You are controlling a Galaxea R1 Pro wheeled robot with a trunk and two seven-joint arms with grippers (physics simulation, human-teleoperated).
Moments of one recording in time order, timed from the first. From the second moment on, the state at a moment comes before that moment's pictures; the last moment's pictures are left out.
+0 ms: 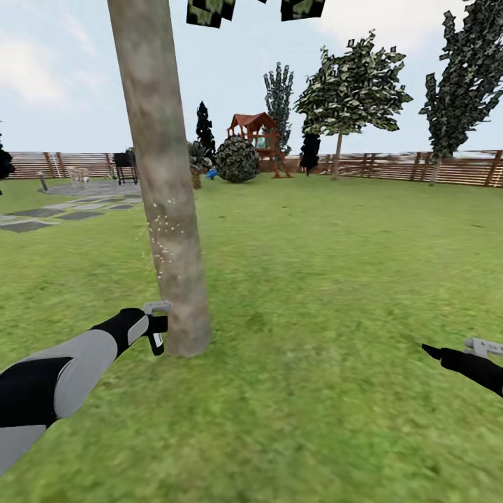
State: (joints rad) left arm -1.21 0.11 0.04 -0.02 0.02 0.35 0.01; right arm -0.68 -0.44 -0.62 -0.69 0.16 0.35 0.61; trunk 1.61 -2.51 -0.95
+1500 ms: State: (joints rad) left arm -1.20 0.11 0.04 -0.02 0.02 0.35 0.01; right arm -0.68 -0.44 -0.62 -0.69 0.16 0.35 0.61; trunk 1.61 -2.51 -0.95
